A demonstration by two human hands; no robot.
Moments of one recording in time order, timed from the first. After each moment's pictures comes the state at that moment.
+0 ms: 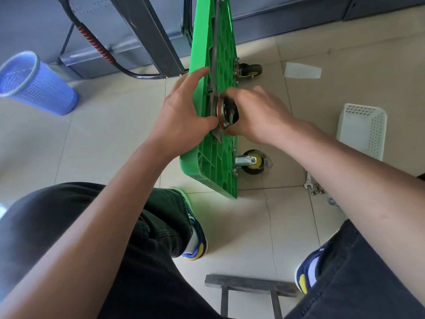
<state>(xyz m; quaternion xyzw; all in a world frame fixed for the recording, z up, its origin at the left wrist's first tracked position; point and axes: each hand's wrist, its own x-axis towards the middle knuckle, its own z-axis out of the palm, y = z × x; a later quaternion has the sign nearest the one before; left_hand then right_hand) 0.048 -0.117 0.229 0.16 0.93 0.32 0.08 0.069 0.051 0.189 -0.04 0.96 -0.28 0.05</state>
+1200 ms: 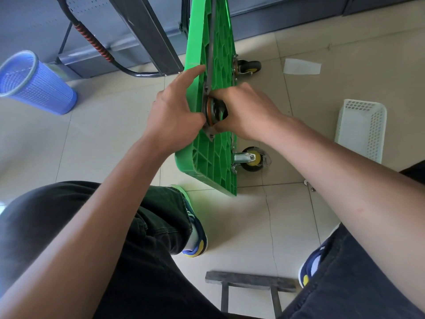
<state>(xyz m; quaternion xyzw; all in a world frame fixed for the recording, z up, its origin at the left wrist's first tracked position) 0.049 -0.118 0.231 0.13 0.93 0.34 0.08 0.056 0.040 0.177 -0.06 0.96 -0.28 0.04</state>
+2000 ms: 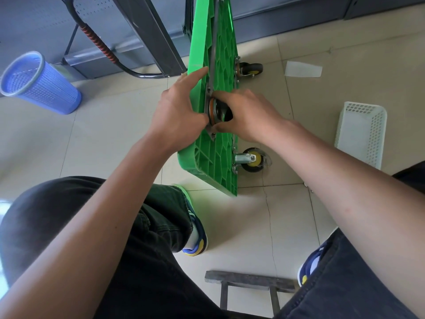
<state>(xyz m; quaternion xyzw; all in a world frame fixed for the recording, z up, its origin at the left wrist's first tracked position) 0.054 -0.115 0.235 0.13 0.93 0.34 0.09 0.058 0.044 0.166 -0.08 0.96 -0.27 0.02</state>
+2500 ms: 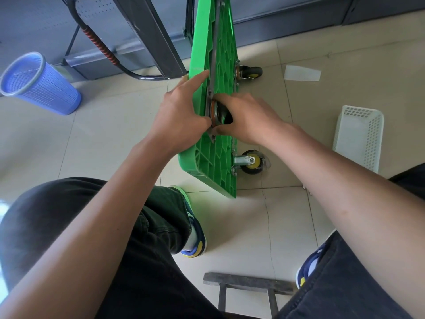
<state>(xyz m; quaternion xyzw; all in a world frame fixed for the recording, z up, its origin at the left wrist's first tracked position) 0.047 -0.117 0.231 0.14 0.94 0.29 0.08 0.060 0.044 0.169 -0.08 0.97 -0.25 0.03</state>
